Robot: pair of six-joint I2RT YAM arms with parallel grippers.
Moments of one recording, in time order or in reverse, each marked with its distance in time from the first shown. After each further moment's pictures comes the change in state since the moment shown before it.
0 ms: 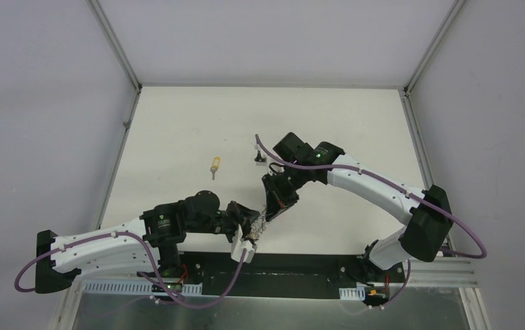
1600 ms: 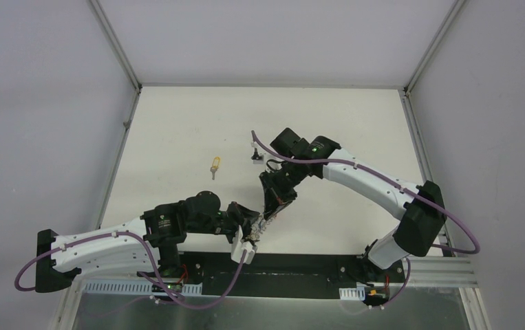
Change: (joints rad) left arm -0.006 0.005 0.000 0.000 0.003 0.007; right arm -0.014 0.047 0.075 -0.069 -0.053 -0.038
